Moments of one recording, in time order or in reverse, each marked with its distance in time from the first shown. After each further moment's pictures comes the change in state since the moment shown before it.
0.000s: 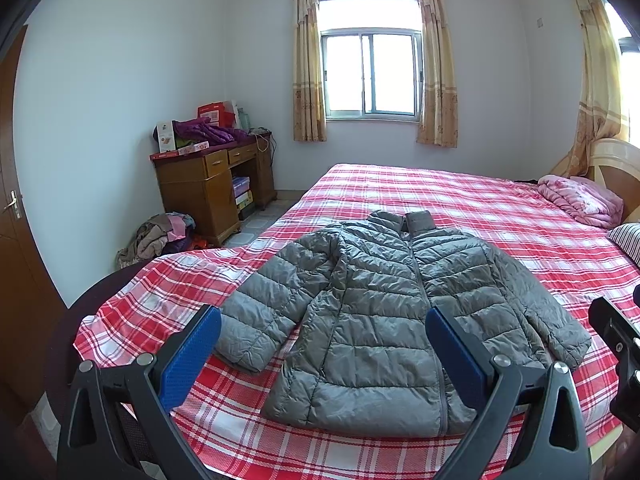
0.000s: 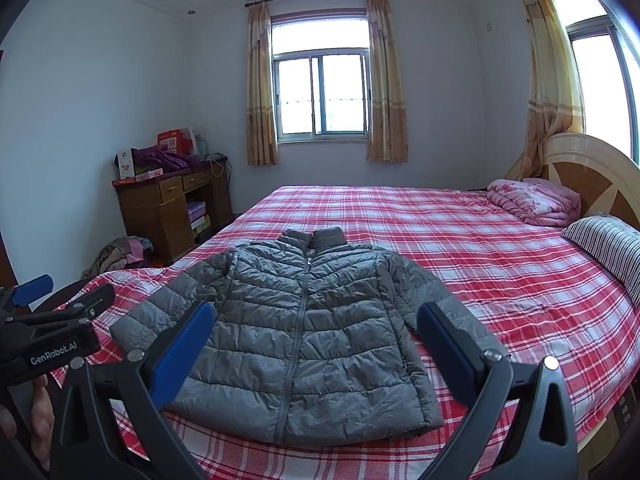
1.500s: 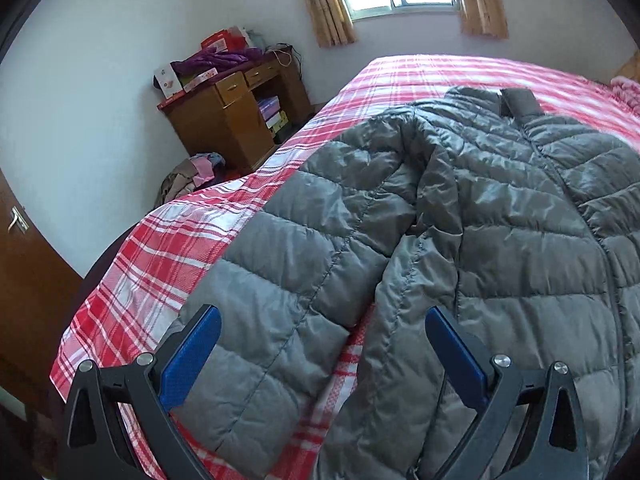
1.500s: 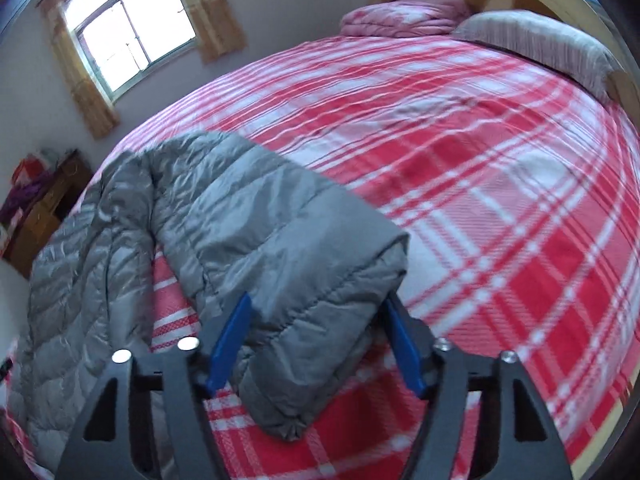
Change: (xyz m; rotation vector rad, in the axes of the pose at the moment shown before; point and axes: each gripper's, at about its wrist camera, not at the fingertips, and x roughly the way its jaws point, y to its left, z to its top) left arm 0.290 0.015 -0.040 0.150 0.336 0.235; right arm 0.186 -0.264 -0.134 0.477 0.399 -0.294
